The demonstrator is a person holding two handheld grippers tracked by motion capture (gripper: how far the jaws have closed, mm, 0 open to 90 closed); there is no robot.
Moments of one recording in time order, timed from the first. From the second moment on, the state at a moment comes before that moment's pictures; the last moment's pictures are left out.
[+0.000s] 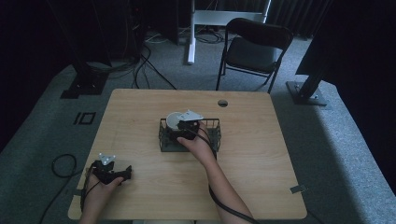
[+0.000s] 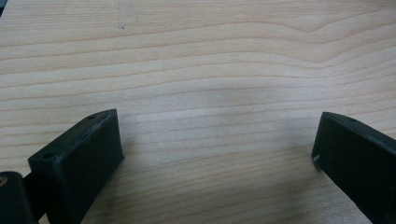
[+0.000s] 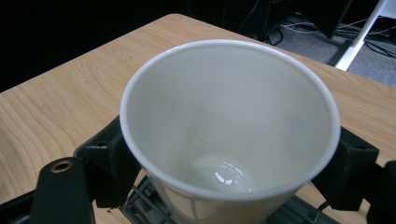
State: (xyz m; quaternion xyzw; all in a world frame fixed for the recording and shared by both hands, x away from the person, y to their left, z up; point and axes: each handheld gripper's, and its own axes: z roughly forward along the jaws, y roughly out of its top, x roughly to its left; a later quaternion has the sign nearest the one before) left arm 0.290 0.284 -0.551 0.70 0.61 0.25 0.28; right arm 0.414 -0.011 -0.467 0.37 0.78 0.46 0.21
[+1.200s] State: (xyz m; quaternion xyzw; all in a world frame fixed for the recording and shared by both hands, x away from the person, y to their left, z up) left arm 0.290 0.284 -0.551 0.70 0.61 0.25 0.28; right arm 0.389 -0.053 -0.456 0.37 0.78 0.46 0.19
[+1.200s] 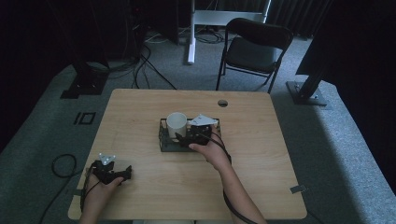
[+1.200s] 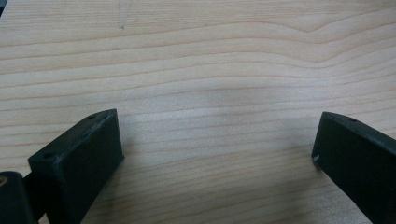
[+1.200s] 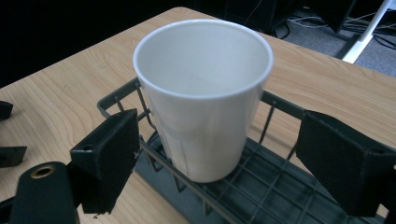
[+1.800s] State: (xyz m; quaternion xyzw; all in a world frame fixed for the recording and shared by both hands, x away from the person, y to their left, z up) left arm 0.290 0.284 -0.551 0.70 0.61 0.25 0.28; right arm 0.375 -0.096 -0.451 0.38 0.77 0.46 0.21
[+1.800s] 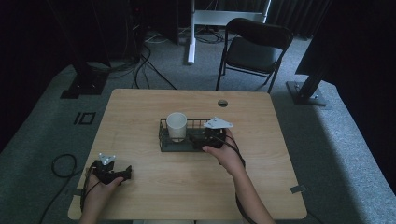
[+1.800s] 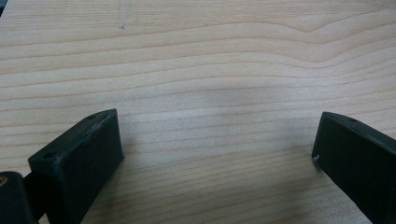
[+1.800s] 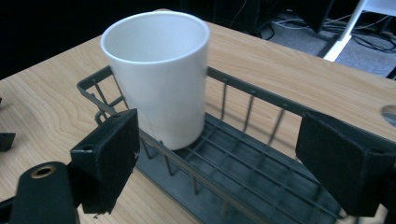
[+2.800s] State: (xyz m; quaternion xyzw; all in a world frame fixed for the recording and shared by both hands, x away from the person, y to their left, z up) left arm 0.290 0.284 -0.551 0.70 0.61 0.25 0.28; right arm 0.353 -0.165 -0.482 0.42 0.76 0.44 0.23
